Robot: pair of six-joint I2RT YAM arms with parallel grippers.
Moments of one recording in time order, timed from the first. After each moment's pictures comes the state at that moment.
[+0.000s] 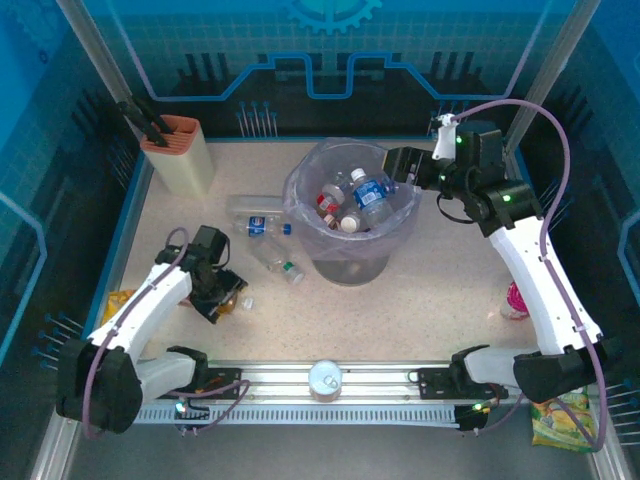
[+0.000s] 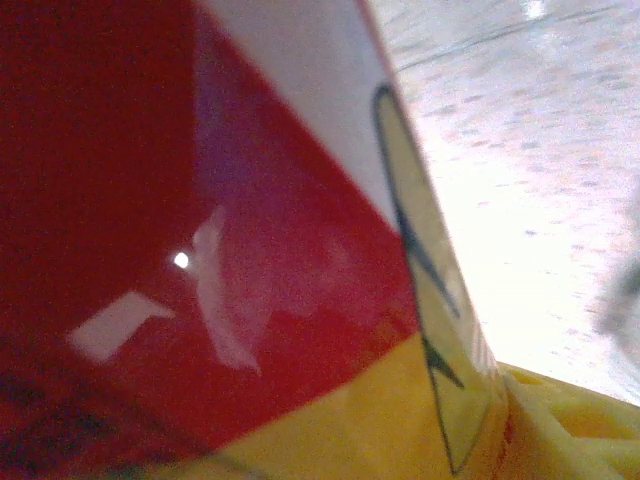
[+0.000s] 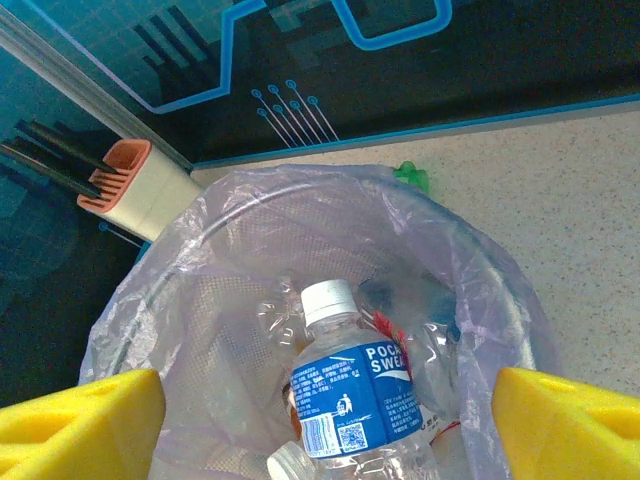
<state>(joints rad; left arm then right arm) -0.19 1.13 0.79 -1.07 0.12 -1.15 0.29 1.28 1.53 -0.74 -0.24 0.44</state>
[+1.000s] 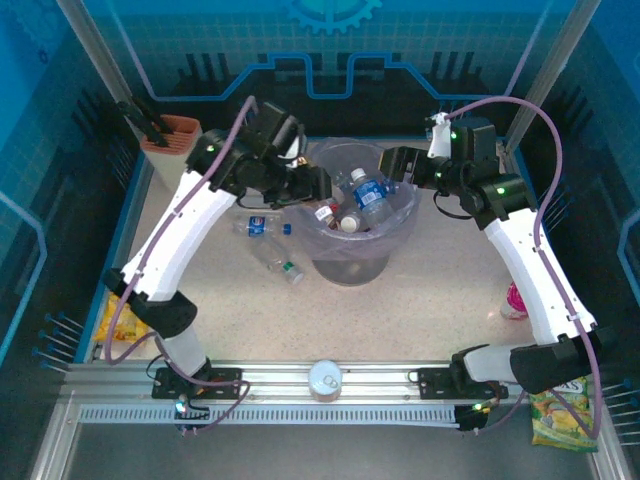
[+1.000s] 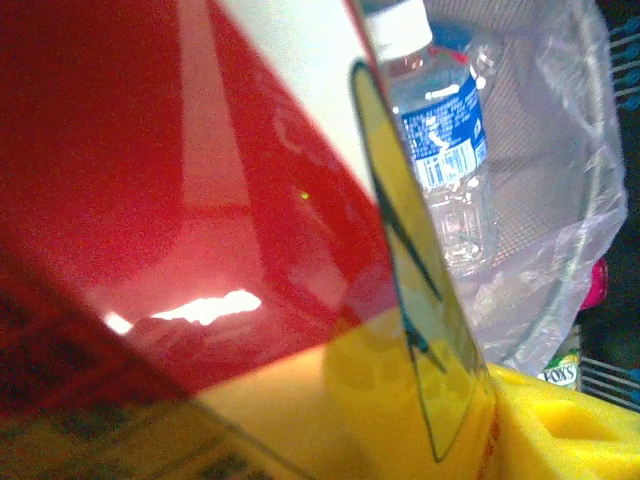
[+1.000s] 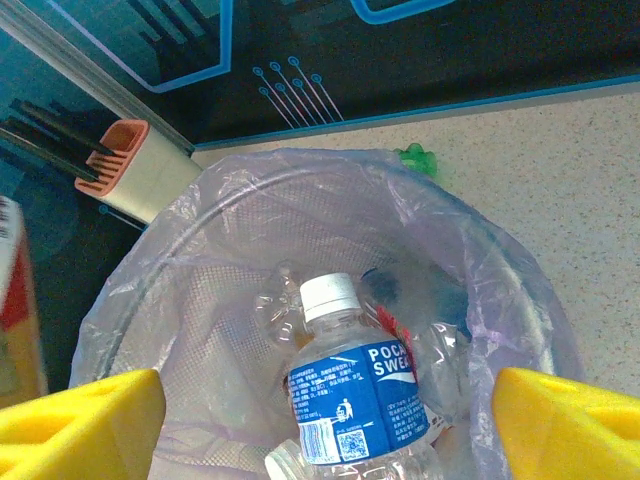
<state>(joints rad) -0.62 1.76 2.26 -1.47 0.16 -0.71 0.28 1.32 1.54 -0.75 -0.27 0.43</state>
